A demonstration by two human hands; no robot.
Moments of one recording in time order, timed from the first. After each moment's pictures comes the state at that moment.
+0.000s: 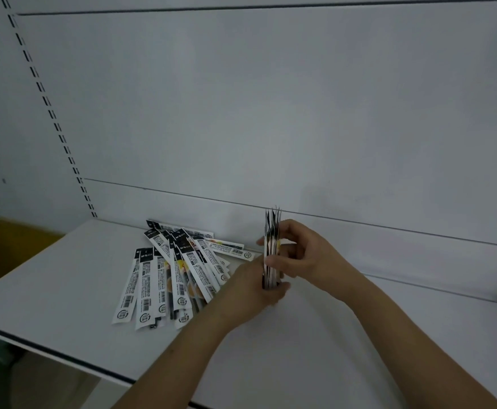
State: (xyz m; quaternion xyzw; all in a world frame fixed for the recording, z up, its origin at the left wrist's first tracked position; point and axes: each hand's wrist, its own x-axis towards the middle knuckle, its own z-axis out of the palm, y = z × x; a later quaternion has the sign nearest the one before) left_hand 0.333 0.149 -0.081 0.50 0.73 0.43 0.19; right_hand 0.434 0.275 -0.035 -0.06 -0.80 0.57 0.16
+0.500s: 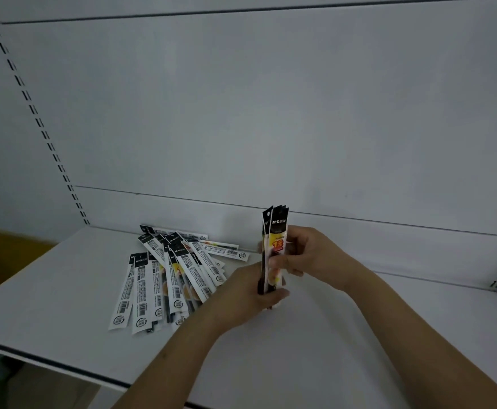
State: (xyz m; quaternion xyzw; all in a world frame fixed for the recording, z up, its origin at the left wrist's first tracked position) left_hand 0.332 0.145 -0.087 0.51 0.74 0.38 0.22; right_hand 0.436 0.293 -0.042 -0.07 -0.80 0.58 0.13
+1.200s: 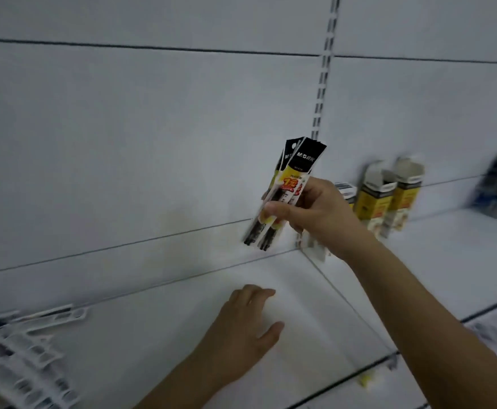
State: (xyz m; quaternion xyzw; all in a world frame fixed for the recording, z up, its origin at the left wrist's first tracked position) left_hand 0.499 0.227 -0.090 0.75 0.59 0.27 0.12; right_hand 0.653 0.314 0.065 -0.27 -0.76 0.40 0.43
